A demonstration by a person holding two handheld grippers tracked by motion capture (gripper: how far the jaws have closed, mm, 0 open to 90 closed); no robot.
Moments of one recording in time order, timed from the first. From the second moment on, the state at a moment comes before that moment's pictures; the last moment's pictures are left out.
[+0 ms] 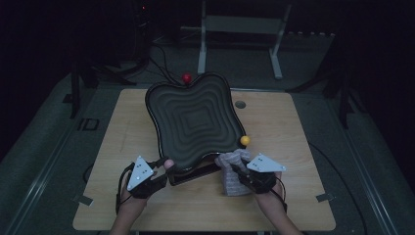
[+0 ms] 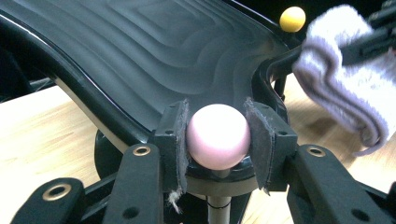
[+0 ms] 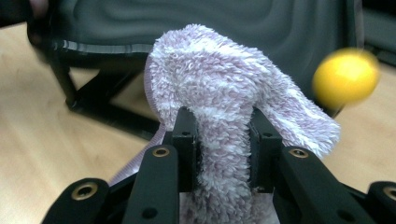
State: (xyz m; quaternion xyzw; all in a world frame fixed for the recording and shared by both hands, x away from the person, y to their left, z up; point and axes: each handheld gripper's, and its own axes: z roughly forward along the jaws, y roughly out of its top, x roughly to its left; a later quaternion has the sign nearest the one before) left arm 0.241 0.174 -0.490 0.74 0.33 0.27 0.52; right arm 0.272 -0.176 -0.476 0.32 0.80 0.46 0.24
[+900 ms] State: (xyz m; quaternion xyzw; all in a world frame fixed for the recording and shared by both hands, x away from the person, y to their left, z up) left arm 0.240 0.167 -0.490 0.74 0.33 0.26 0.52; right arm 0.293 -0.150 -0.504 0.34 0.82 0.43 0.19
